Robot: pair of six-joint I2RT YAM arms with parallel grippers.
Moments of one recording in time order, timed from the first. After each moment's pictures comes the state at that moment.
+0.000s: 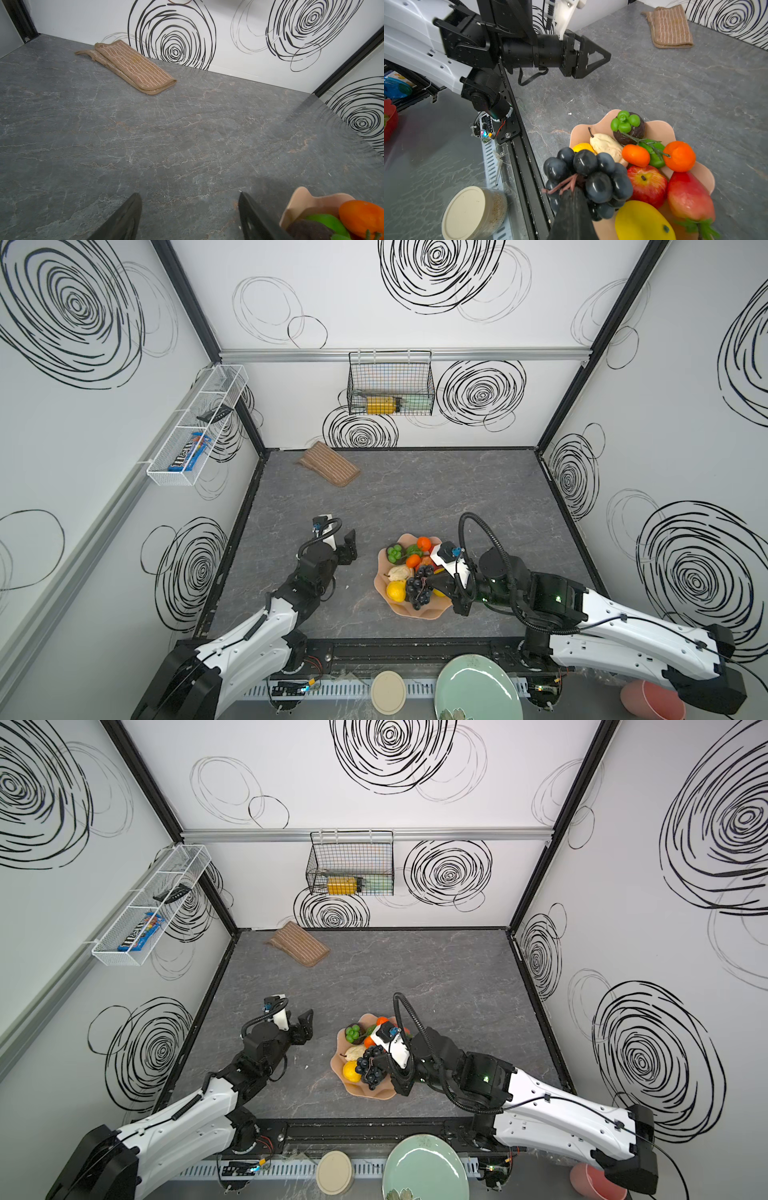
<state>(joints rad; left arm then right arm) -0.47 0.90 0.23 0.32 -0.28 -0.40 1.16 0.79 0.73 -0.47 -0.04 0.19</state>
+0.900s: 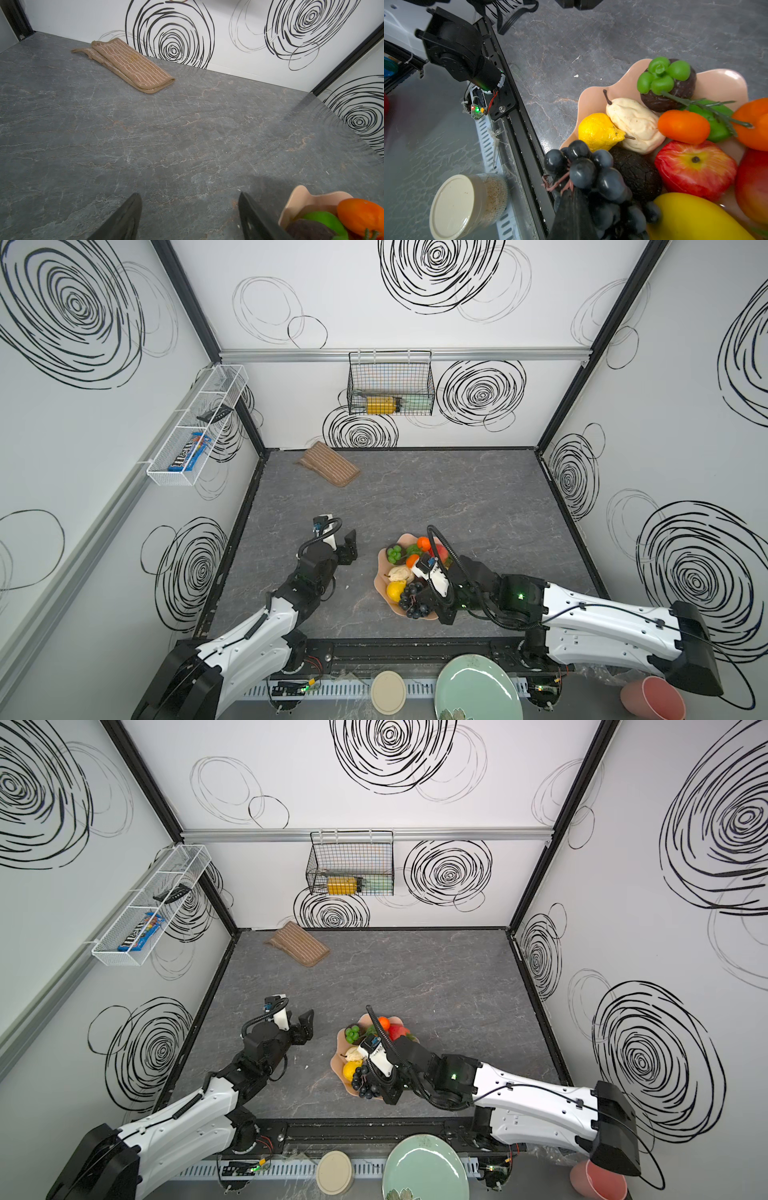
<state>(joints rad) -0.47 0.91 0.23 0.32 -0.26 -0.41 1.20 0.99 0.66 -0.39 -0.08 0.29</state>
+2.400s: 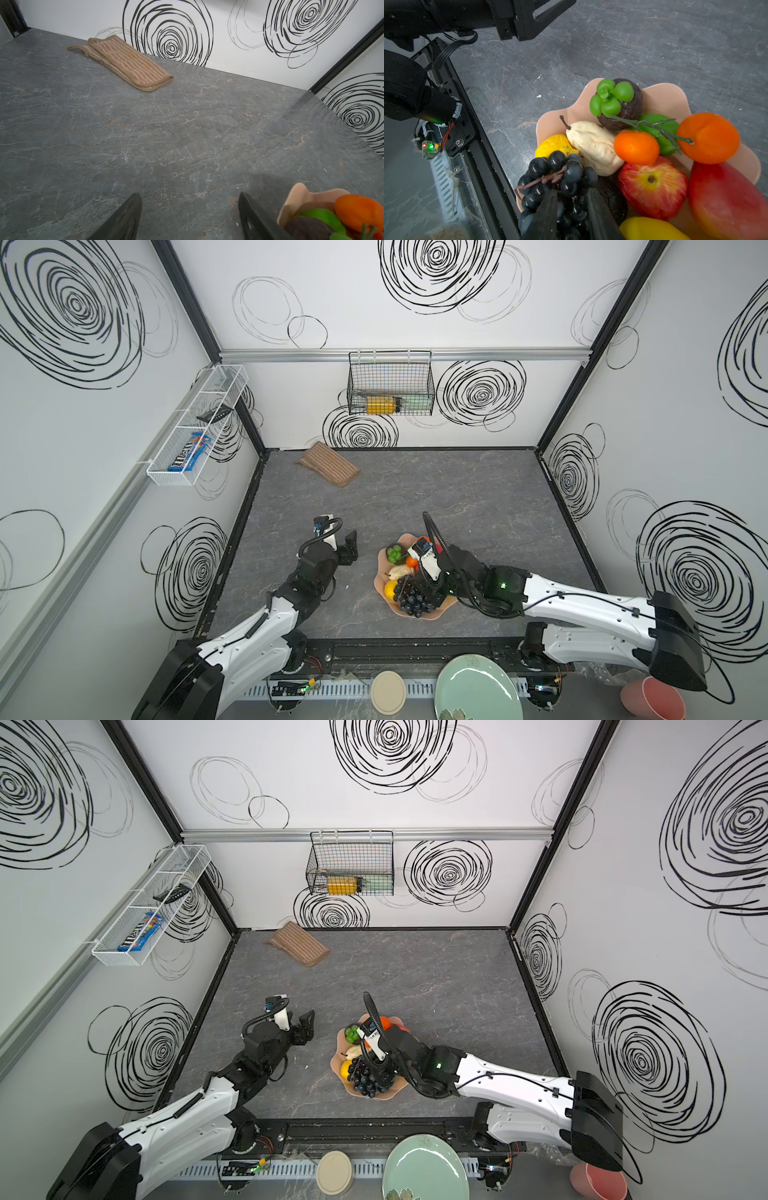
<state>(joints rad) -0.47 0.92 0.23 0.32 -0.25 -0.41 1.11 1.10 0.70 -0.30 0.04 0.31</state>
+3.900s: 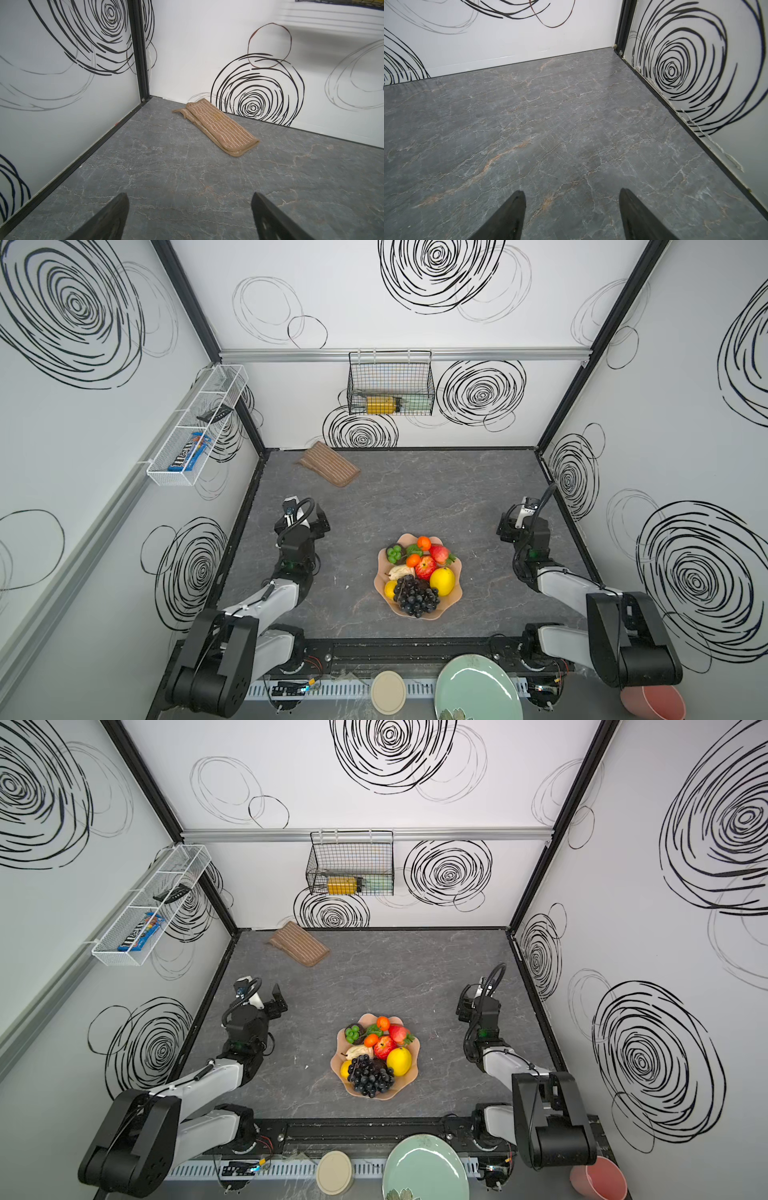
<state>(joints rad) -0.13 1.20 0.25 0.76 -0.39 -0.16 0.05 1.27 0.33 0.55 0.23 0.15</state>
